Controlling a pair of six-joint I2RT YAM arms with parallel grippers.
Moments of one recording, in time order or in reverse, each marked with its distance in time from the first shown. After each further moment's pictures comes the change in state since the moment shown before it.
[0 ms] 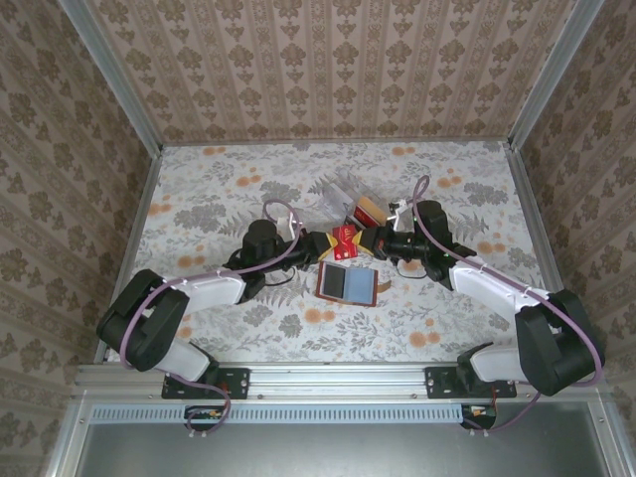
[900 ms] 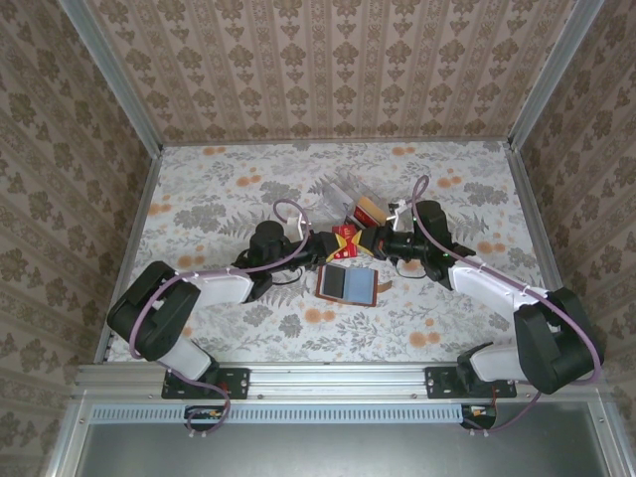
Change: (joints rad) left arm -0.039 0.072 0.021 0.105 0.029 -0.048; right arm 0.002 0.009 0.000 0.015 -0.001 0.000
